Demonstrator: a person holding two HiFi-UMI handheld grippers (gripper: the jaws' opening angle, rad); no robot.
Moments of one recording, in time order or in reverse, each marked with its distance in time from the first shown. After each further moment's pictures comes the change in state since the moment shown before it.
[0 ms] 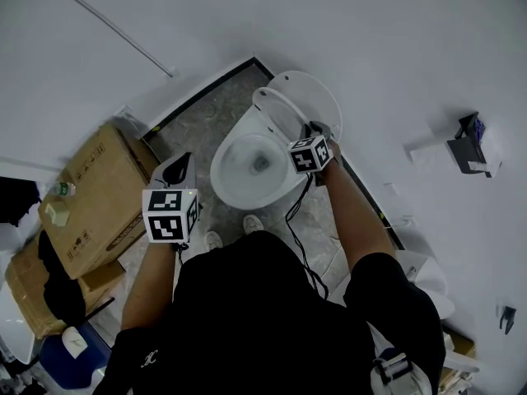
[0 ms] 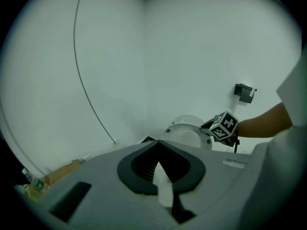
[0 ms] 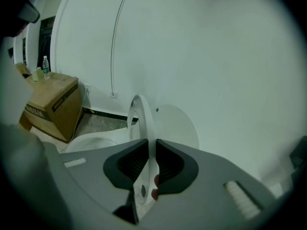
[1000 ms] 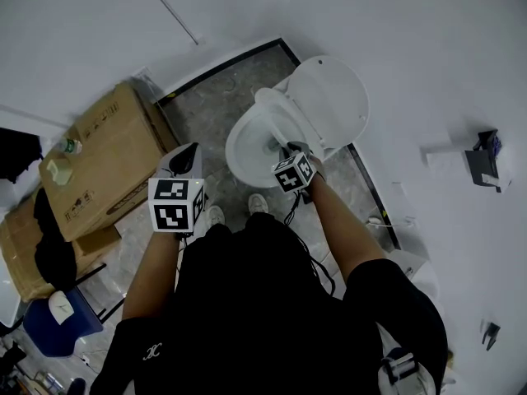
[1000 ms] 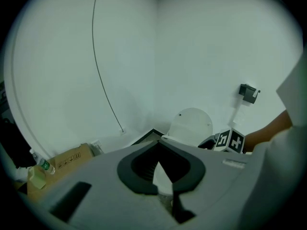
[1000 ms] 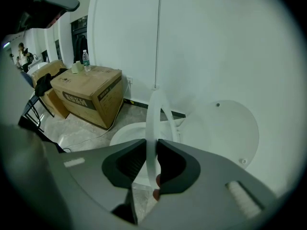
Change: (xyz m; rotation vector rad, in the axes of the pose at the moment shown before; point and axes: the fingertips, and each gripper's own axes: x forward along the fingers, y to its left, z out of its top) left arm -0.042 0.034 -0.062 -0.093 0.049 0.047; right arm -0.042 0.192 -0.037 -0.168 0.081 0.351
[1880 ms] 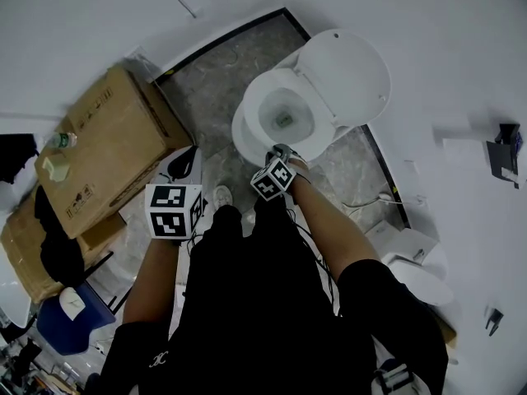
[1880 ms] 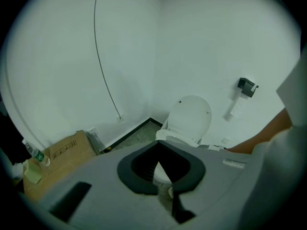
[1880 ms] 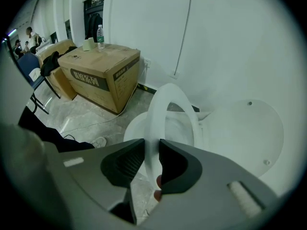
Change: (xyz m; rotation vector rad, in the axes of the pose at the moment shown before) left arm 0.018 0.031 -0.060 -0.025 0.122 -0.064; right arm 0.064 0.116 -0.030 -0.147 0.143 0.057
